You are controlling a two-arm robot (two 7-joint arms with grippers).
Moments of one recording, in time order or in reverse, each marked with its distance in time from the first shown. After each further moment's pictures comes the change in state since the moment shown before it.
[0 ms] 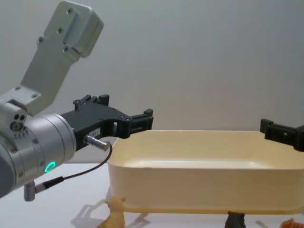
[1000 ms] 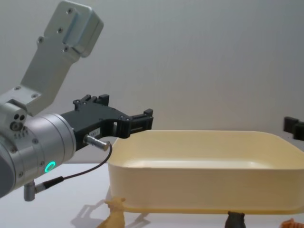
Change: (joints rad) left arm 0.000 0.000 0.000 0.000 0.000 0.000 0.000; right arm -0.057 0.123 0.075 -0.041 0.089 -0.039 0.149
